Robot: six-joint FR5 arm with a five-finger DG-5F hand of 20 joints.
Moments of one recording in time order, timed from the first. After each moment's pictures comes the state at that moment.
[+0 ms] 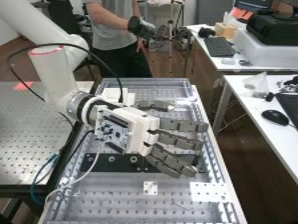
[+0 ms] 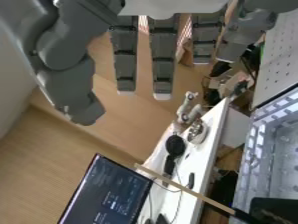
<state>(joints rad) 1.49 -2.03 -1.83 -2.36 -1.09 0.28</state>
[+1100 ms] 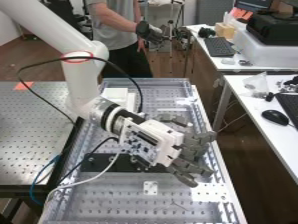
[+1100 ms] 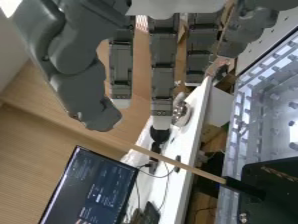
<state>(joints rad) 1.50 -2.18 -1.65 -2.51 -1.07 0.39</state>
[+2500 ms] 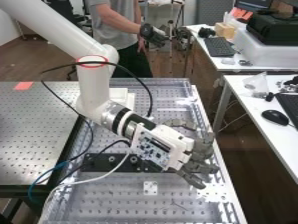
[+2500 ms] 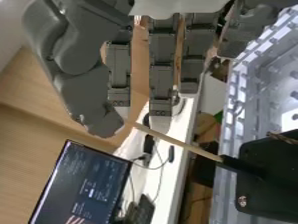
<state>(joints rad) 1.51 -2.26 -1.55 -2.58 -1.07 0.44</state>
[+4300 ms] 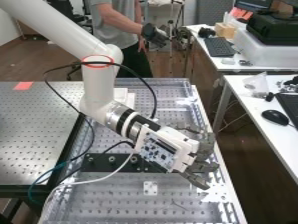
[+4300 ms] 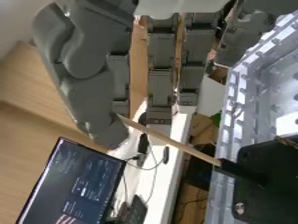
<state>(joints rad) 1.51 -2.28 -1.50 -2.62 -1.07 0.41</state>
